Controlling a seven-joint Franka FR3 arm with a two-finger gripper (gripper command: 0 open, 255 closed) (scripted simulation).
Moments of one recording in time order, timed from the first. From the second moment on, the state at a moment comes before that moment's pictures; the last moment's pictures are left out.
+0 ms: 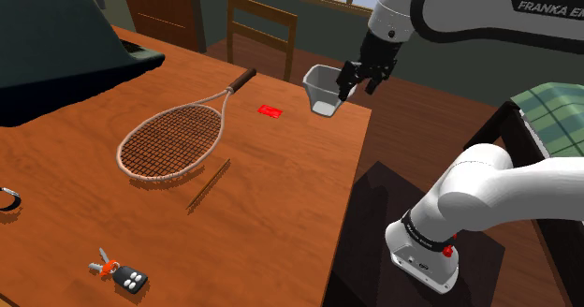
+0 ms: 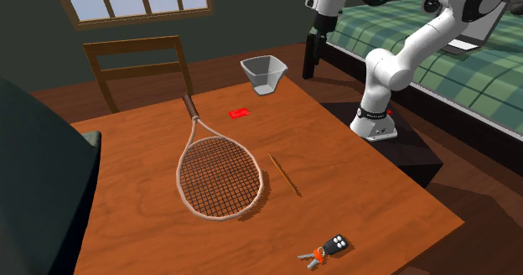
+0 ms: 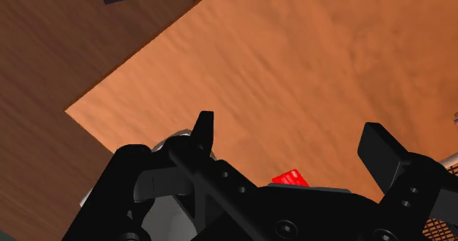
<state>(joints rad) 0.01 -0.83 0.11 -2.49 0.06 1.77 0.34</state>
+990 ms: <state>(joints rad) -0.03 -0.60 0.52 -2.53 0.30 2.14 0.99</state>
